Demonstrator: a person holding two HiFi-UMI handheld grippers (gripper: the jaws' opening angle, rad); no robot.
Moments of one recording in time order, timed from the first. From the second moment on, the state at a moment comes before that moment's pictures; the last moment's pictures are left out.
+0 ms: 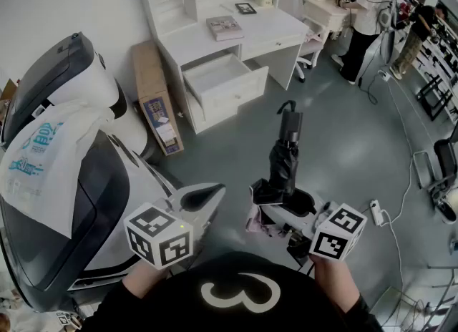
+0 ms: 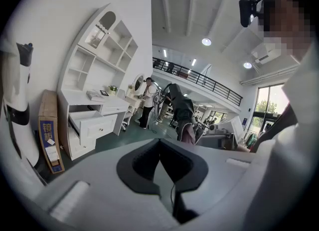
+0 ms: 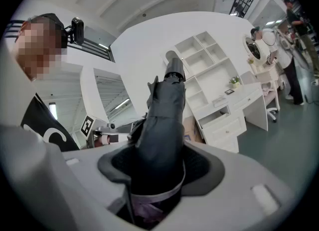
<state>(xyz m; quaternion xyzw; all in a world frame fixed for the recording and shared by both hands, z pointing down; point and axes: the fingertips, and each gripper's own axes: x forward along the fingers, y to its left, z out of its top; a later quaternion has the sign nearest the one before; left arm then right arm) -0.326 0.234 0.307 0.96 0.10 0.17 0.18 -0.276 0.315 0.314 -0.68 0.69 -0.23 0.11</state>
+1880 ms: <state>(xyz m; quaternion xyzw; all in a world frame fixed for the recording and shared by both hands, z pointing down) -0.014 0.124 0.315 0.97 0.06 0.17 0.19 0.033 0.224 0.338 -0.67 0.70 -0.25 0.04</state>
